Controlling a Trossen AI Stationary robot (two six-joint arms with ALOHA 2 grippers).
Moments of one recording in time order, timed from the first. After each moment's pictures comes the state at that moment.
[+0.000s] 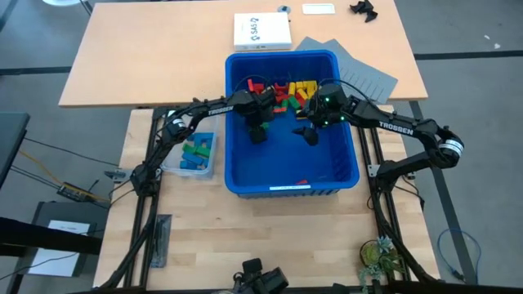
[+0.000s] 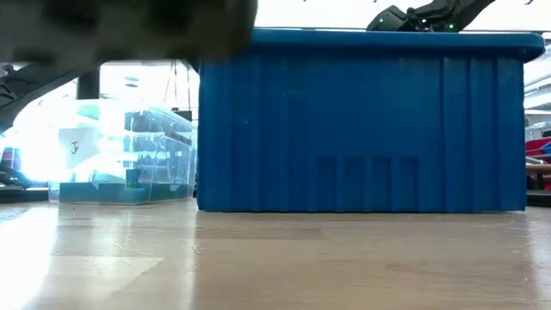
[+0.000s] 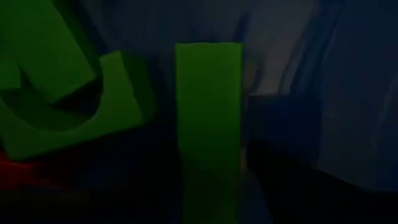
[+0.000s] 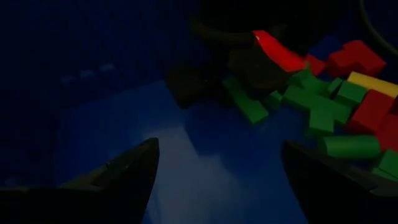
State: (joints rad) left arm 0.54 2.36 2.00 -0.99 -0.07 0.33; right arm -0.63 1.31 0.95 -0.29 -0.33 -0.20
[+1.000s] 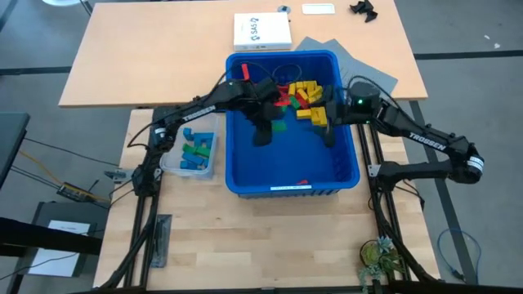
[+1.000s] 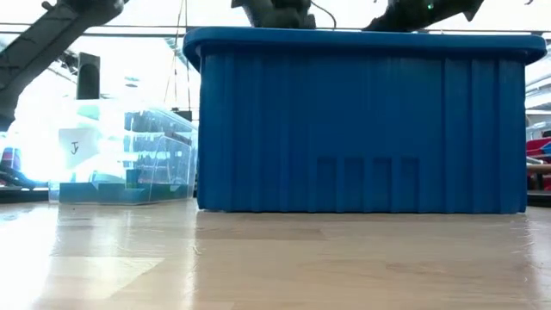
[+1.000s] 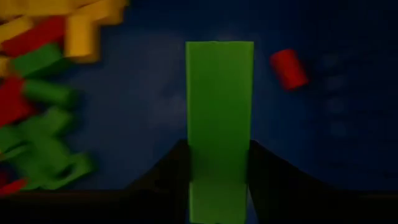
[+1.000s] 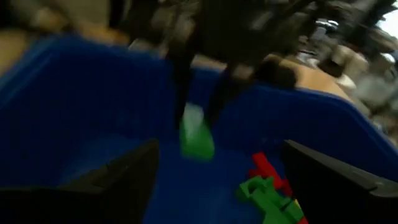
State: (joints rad) left arm 0.36 2.11 2.30 -1.26 0.15 0.31; right arm -0.54 1.01 0.95 -0.26 -0.36 -0.51
